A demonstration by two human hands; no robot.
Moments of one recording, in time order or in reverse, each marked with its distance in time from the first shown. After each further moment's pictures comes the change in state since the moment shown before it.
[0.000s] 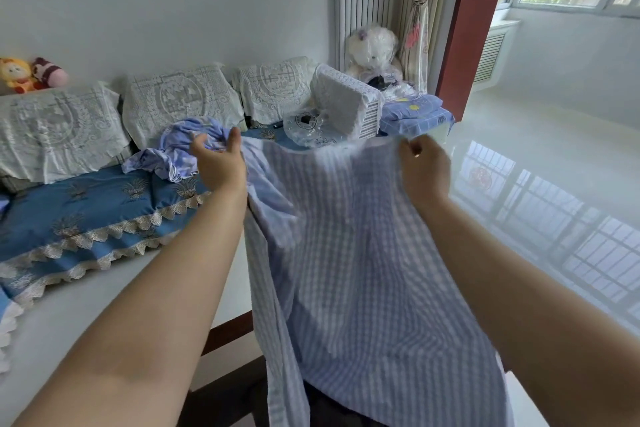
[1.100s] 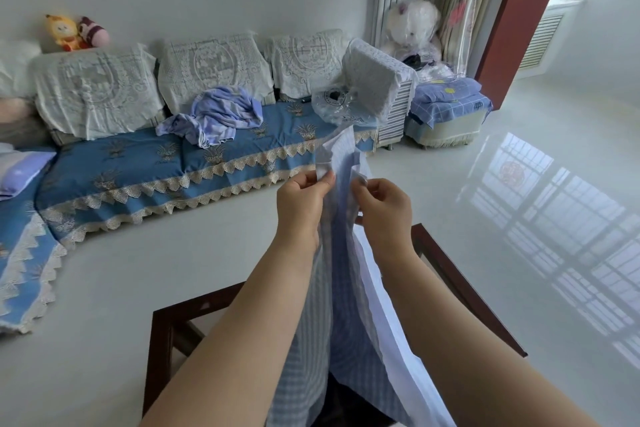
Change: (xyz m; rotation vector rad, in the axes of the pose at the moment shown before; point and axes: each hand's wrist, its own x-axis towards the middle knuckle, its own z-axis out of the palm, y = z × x) left_hand -0.146 -0.027 -0.033 -0.324 -0.412 -0.335; right_hand -0.141 -0.017 0.032 0.481 -0.338 0.210
